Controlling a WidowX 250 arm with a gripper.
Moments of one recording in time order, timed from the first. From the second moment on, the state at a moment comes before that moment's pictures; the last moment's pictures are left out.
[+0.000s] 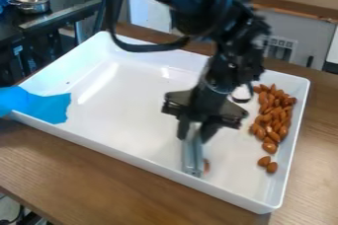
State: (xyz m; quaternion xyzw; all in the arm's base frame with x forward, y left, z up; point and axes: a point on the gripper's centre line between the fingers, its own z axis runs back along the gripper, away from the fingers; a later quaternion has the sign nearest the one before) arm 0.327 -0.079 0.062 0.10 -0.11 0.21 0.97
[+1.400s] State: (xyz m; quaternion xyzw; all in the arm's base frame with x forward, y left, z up) arm 0.374 -0.081 0.096 0.05 -0.10 0.35 0.93
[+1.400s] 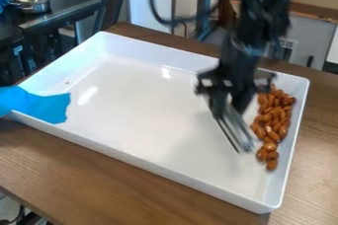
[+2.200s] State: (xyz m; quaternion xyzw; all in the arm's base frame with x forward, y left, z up) arm 0.336 0.071 0.121 0.01 -0.13 0.25 0.96
